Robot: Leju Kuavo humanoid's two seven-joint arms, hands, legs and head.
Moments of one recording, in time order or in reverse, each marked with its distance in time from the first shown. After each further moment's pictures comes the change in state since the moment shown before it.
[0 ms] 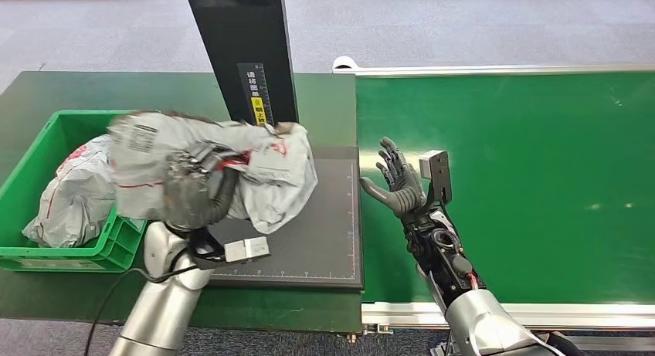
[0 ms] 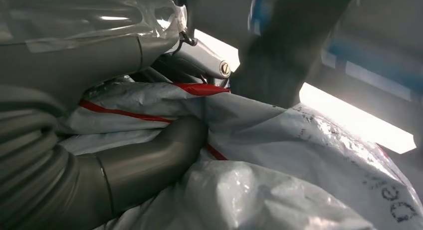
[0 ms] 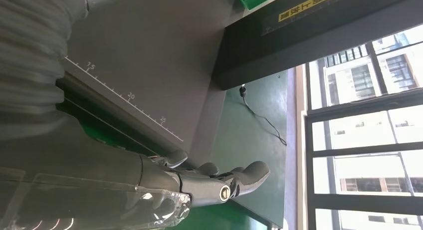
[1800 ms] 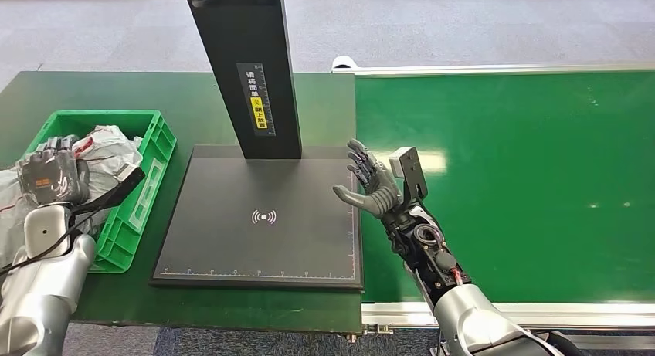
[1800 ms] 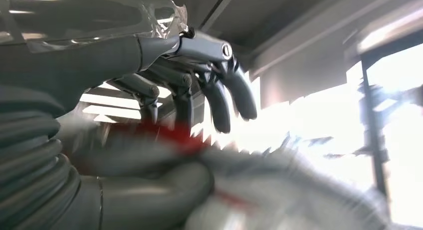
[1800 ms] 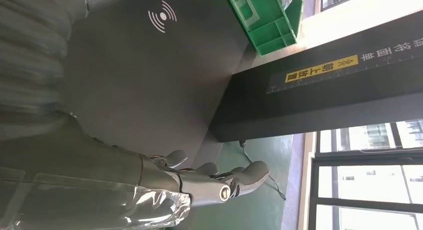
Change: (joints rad) left arm -0.205 0.417 0.357 0.607 -0.567 -0.007 0.676; right arm -0.032 0.046 0.069 0.020 0.047 0.088 0.018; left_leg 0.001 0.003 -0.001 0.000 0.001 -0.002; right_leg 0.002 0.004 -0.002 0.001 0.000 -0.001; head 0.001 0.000
